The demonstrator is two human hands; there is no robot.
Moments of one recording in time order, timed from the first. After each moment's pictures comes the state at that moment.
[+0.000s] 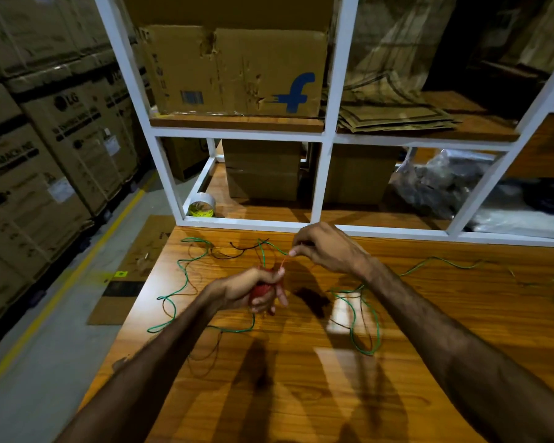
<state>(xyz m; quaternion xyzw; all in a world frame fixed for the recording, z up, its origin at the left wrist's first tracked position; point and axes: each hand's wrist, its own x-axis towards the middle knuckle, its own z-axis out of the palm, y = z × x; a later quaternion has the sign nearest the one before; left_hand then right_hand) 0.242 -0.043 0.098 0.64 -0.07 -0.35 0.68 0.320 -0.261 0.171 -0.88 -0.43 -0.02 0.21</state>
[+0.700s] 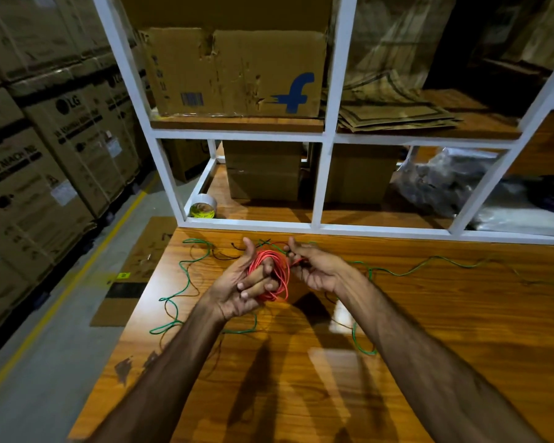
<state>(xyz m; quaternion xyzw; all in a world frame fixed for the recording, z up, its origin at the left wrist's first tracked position) 0.215 -0.042 0.121 0.32 -0.13 -0.32 0.88 0.294 -0.229 0.142 -0.46 0.08 0.37 0.81</state>
